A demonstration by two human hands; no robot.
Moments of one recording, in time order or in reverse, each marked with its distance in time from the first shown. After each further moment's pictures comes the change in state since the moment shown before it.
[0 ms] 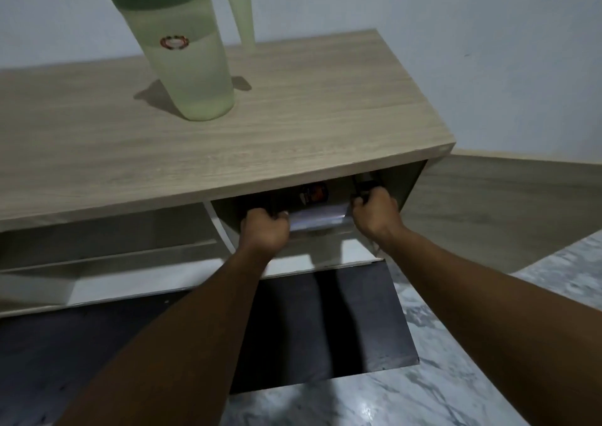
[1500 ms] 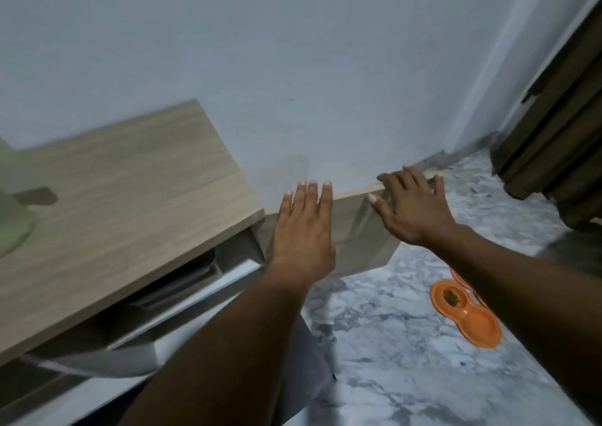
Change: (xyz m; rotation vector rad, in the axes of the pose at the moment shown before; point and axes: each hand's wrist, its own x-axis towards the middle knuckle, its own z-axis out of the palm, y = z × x) left_hand -0.115 0.200 0.174 0.926 -0.102 1.146; right_hand 0.007 0.150 -0.277 -0.685 0.210 -0.065
